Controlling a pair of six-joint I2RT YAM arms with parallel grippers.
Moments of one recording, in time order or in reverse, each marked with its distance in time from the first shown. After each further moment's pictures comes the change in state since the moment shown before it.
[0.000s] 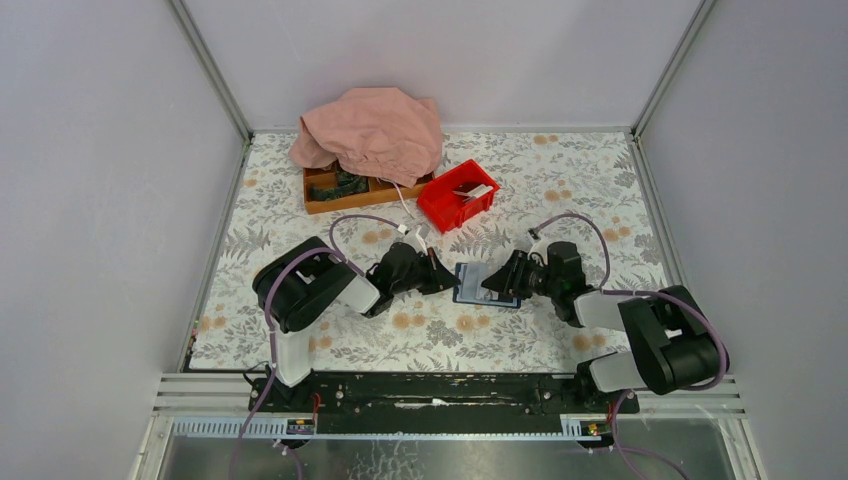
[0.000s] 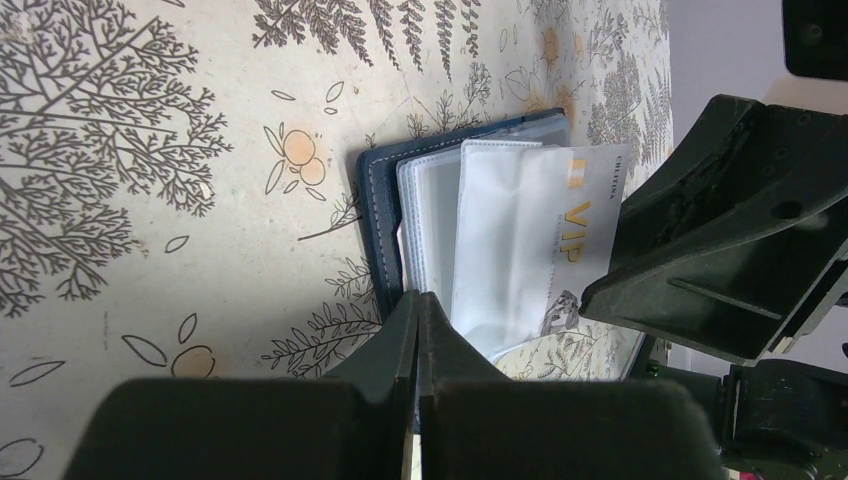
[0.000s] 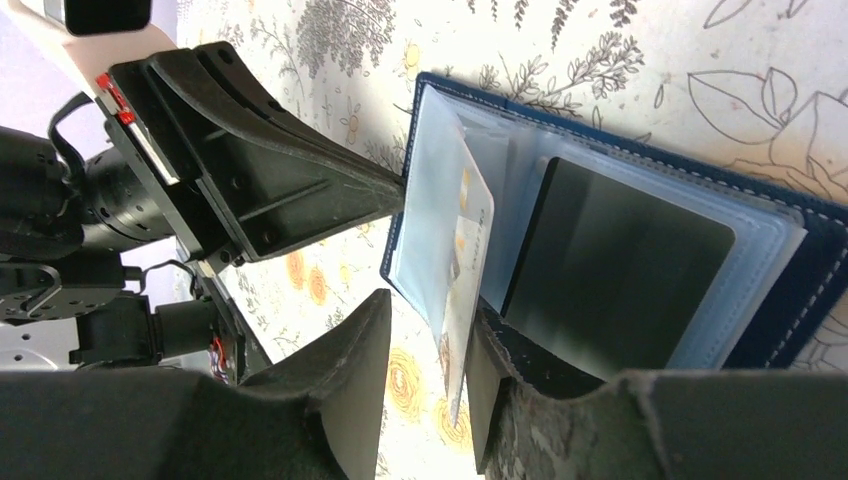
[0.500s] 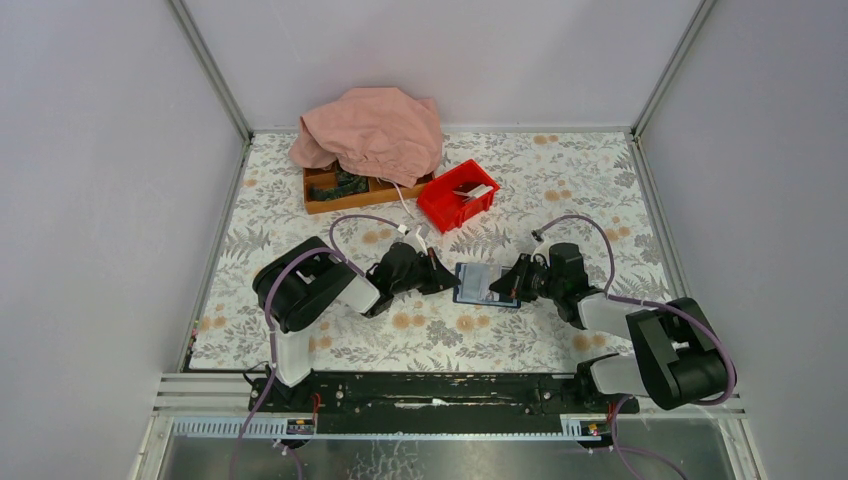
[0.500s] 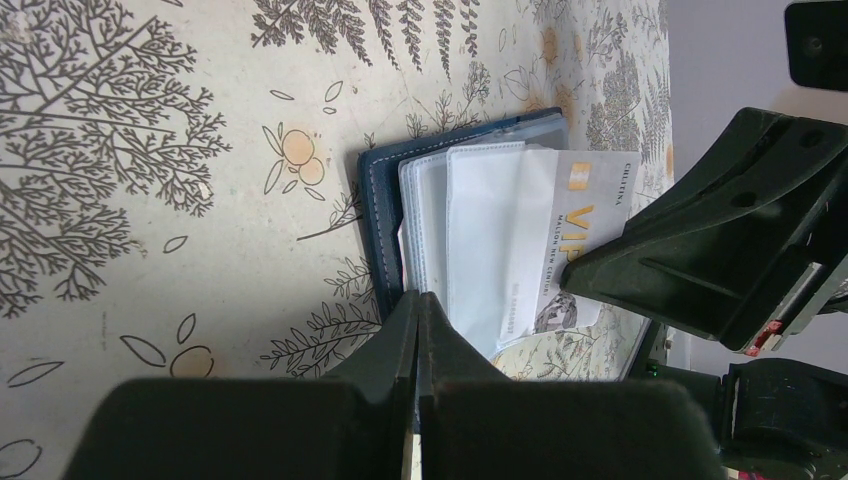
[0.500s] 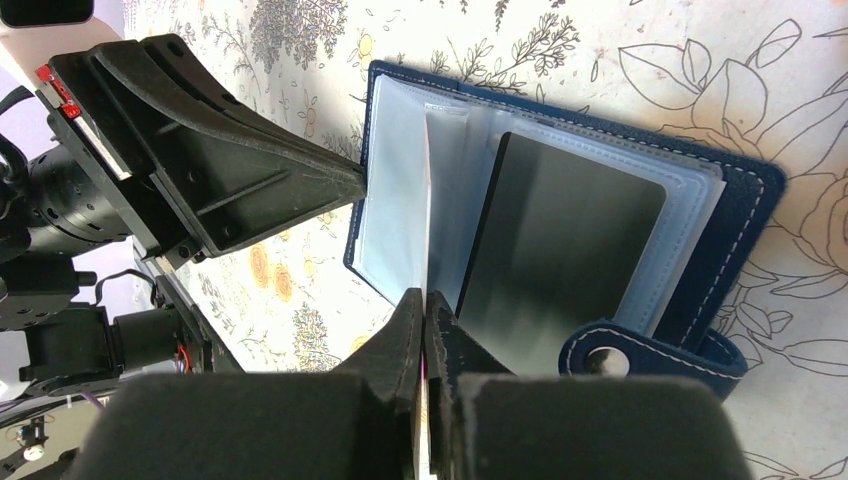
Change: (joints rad) left arm 0.000 0.001 0.000 0.002 0.004 -0.001; right arm -0.010 -0.080 0.000 -0.151 0.064 -0.068
